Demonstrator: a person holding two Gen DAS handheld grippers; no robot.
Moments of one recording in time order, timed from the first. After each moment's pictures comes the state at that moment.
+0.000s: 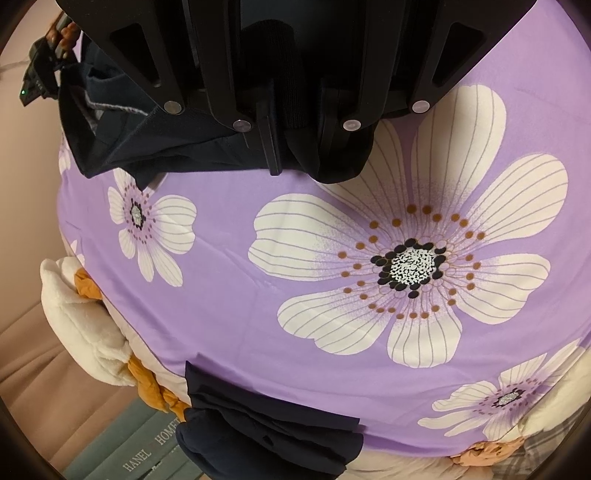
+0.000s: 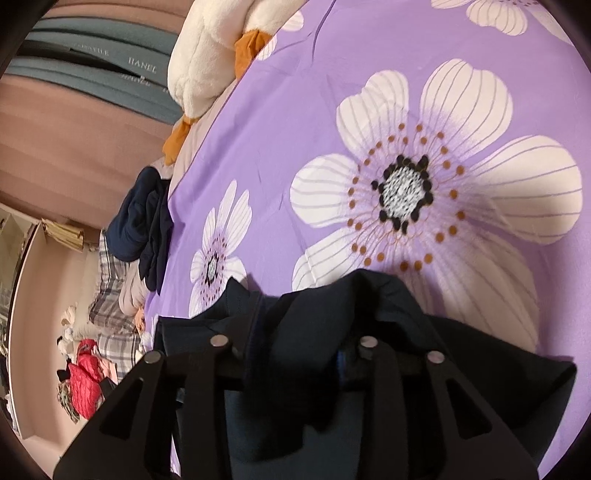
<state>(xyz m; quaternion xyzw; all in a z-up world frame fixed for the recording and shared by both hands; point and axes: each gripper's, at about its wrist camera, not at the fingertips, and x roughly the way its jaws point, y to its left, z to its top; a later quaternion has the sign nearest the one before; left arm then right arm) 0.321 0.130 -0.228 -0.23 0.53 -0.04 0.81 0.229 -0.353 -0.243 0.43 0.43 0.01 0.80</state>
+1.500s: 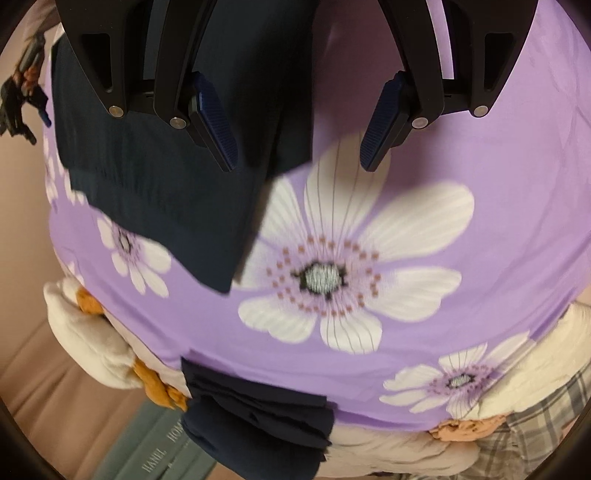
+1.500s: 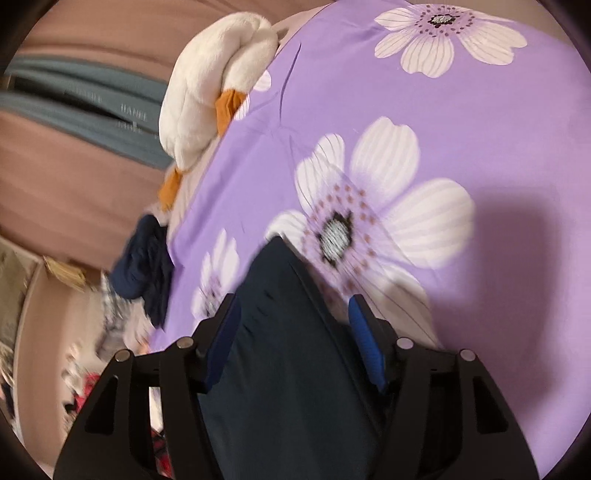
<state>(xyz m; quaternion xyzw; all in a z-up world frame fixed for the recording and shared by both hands) 0.249 0.178 -0.208 -0.18 0.52 -0.04 0.84 0.174 -0.391 -0.210 0.45 0.39 -0.04 0.81</state>
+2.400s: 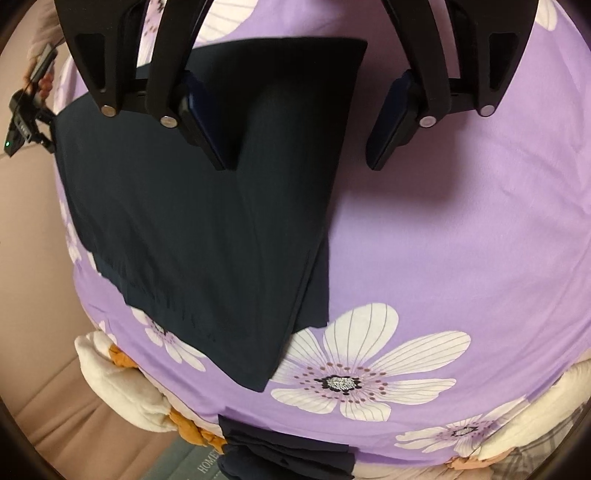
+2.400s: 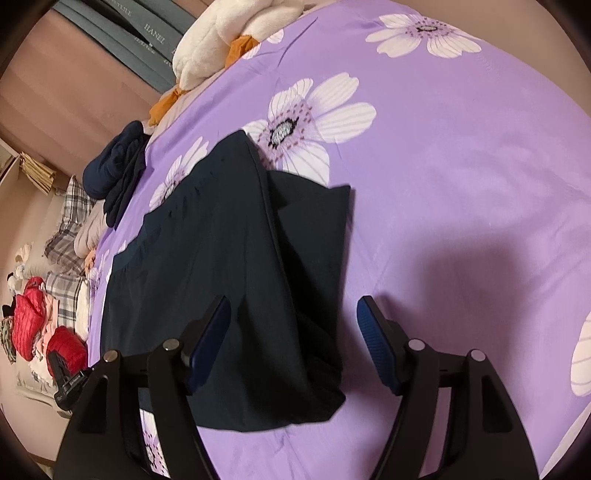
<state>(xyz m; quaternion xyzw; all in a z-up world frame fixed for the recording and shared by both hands) 0.156 0.158 -0.230 -0.17 0.55 -0.10 0.81 0.056 -0.362 -0.224 0.31 0.47 -0.03 0.83</state>
